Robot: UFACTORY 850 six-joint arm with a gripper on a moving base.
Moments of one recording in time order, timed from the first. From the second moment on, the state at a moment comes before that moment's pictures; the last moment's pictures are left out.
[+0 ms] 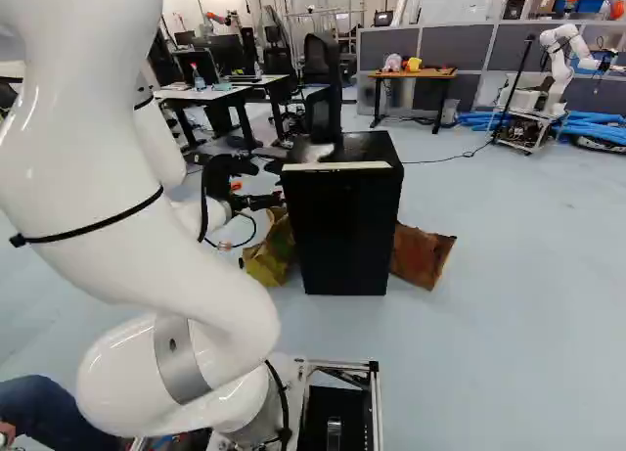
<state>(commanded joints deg) 31.9 -9.3 -19.6 42.0 63.8 0.0</state>
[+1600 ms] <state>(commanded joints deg) 32.3 -36.5 -46.5 68.5 72.2 0.0</state>
